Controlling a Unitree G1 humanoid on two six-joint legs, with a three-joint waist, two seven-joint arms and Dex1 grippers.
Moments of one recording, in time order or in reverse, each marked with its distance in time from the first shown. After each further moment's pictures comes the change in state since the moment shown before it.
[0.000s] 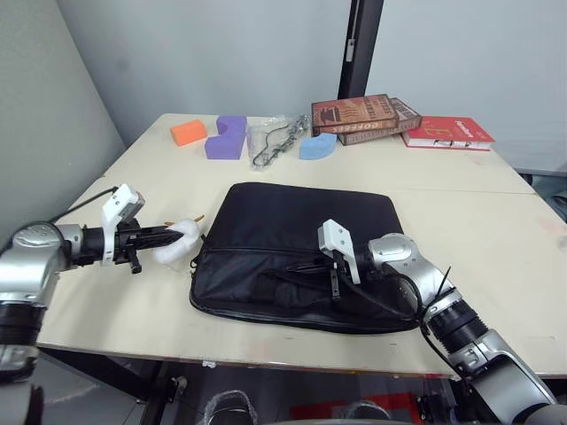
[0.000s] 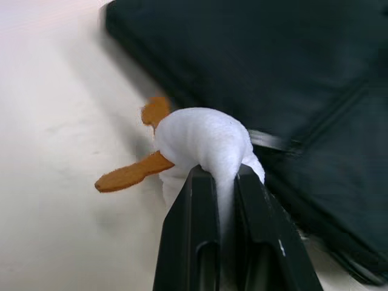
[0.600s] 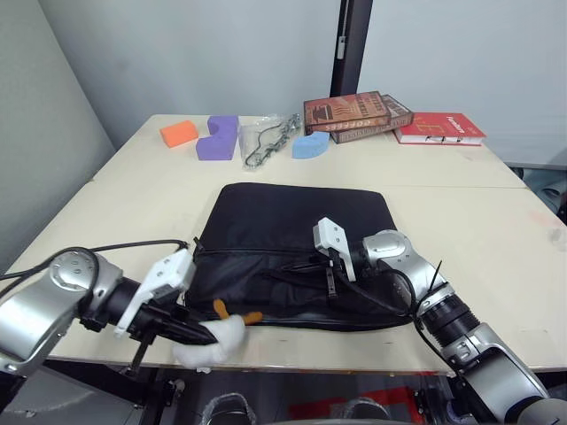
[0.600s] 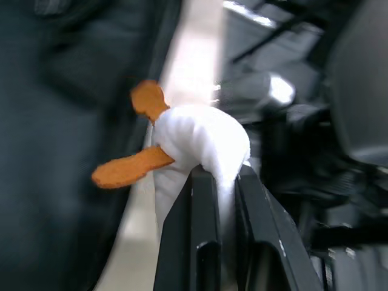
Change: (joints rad) left arm 0.294 0.090 -0.167 -0.597 -0.141 0.075 -0.151; right arm -0.034 0.025 0.011 0.049 0.000 -0.021 0.024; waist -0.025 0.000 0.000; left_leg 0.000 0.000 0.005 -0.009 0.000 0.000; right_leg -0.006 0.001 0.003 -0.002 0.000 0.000
